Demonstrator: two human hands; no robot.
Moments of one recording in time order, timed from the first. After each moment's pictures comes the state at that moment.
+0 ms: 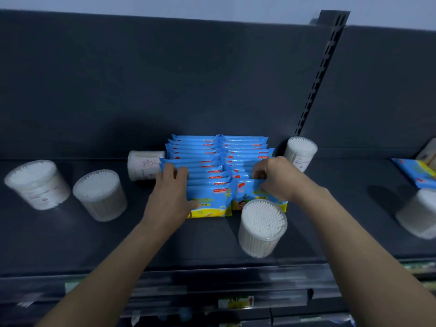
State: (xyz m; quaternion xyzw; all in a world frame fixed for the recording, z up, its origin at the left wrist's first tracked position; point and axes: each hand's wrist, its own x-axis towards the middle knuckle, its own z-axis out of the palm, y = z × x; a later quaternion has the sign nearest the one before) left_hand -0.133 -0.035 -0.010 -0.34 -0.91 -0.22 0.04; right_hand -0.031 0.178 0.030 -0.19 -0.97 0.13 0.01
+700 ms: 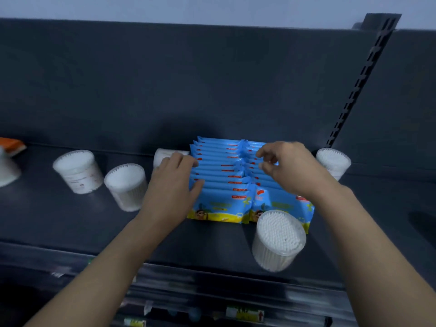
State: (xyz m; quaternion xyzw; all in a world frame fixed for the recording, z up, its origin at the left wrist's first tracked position) left_hand -0.128 -0.058 0.021 -0.34 -0.89 -0.25 0.19; right_hand -0.045 0.150 0.074 -0.11 -0.98 0.15 0.11
